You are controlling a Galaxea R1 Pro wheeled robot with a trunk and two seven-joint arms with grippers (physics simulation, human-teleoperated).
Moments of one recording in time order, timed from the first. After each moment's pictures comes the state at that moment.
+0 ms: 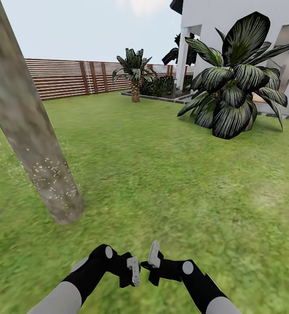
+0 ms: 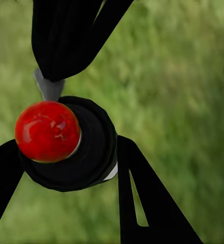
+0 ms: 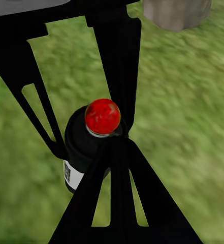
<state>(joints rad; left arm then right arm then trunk) -0.59 -0.08 -0.33 -0.66 -0.79 0.08 -0.93 -0.53 0.15 0.03 -0.56 0.71 -0.35 0.76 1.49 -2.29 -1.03</state>
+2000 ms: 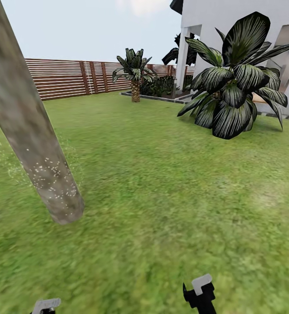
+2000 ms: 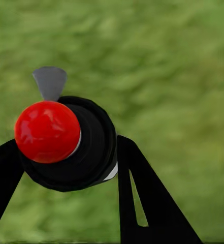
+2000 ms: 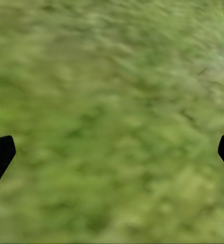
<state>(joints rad) -0.34 0.22 0.17 -0.19 -0.01 -0.30 -0.10 -0.47 0.05 -0.08 -0.06 0.54 -0.48 -0.31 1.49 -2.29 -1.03</state>
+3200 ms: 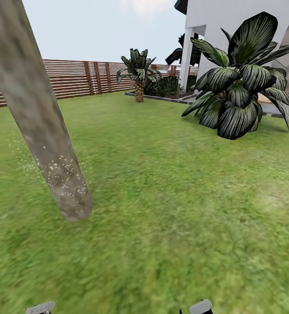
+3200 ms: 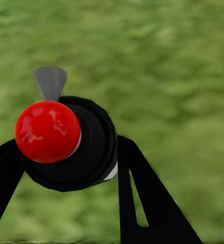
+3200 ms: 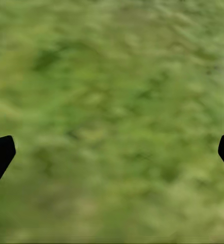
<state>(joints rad) -0.31 0.22 0.21 -0.16 0.10 -0.40 -0.09 -0.33 0.08 -0.08 -0.10 0.55 -0.51 -0.31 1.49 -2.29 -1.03</state>
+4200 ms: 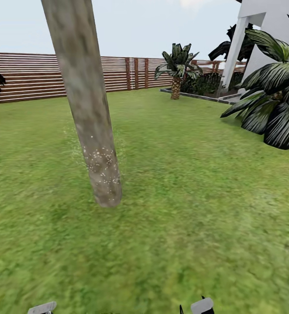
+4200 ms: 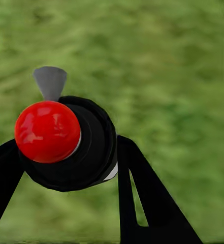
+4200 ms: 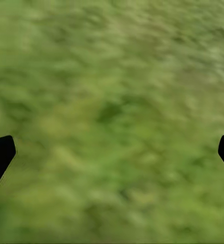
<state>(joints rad) -0.31 0.21 0.21 -0.16 0.09 -0.40 -0.10 -0.33 0.07 -0.08 -0.10 0.55 -0.59 -0.31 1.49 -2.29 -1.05</state>
